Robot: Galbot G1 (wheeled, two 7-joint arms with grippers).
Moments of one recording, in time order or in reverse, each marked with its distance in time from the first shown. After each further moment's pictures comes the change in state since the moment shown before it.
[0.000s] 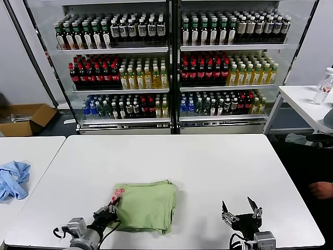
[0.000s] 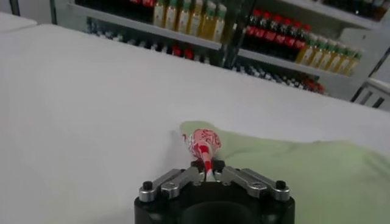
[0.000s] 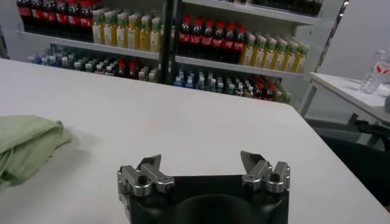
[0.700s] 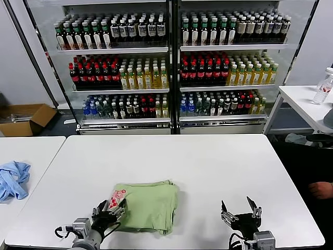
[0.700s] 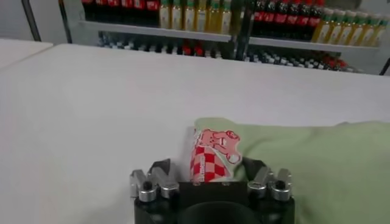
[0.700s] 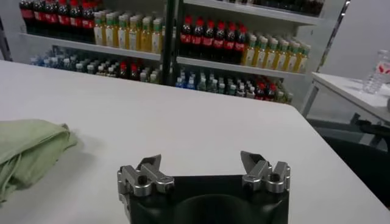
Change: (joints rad) left arm -0.005 -0.032 0.057 0.022 0.167 0.036 -0.051; right arm 0.007 0.005 -0.008 0.003 0.002 -0.008 -0.005
